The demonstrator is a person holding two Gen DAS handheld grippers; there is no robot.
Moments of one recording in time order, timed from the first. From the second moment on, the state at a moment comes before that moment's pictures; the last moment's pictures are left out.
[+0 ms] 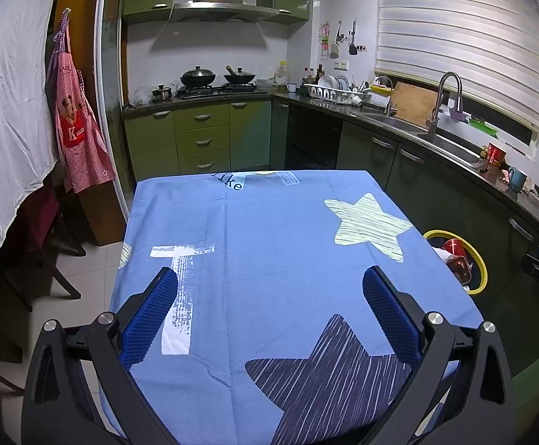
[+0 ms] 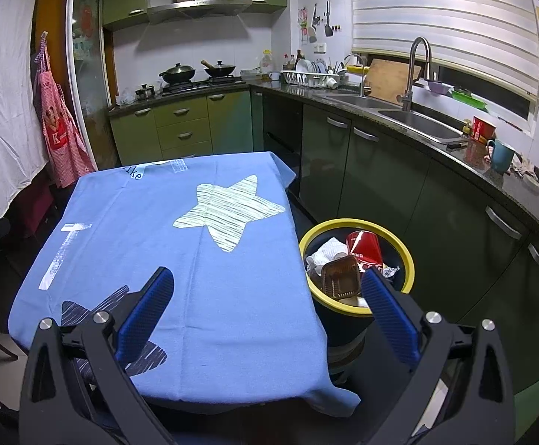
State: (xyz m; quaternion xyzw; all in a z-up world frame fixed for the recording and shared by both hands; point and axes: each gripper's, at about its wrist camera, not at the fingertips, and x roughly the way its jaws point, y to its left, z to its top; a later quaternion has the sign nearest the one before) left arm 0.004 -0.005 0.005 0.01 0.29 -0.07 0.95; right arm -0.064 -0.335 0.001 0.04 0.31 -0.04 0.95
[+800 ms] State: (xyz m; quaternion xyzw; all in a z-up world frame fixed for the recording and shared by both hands) left arm 0.004 -0.007 0.003 0.01 0.30 -0.08 0.95; right arm -0.063 -0.336 -0.006 0.04 0.31 -0.04 0.95
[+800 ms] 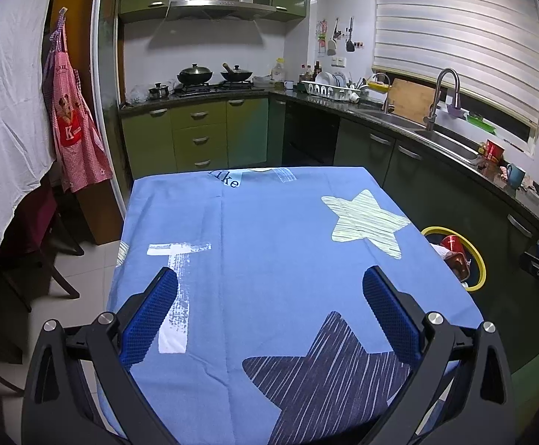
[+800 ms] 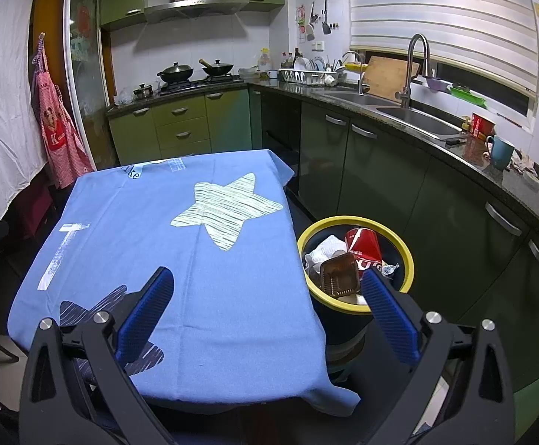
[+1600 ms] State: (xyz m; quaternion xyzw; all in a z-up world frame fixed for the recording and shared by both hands) left arm 0.007 -0.005 0.001 0.02 0.30 -0.07 0.95; right arm -0.060 -0.335 -0.009 0.04 0.32 -0.04 0.95
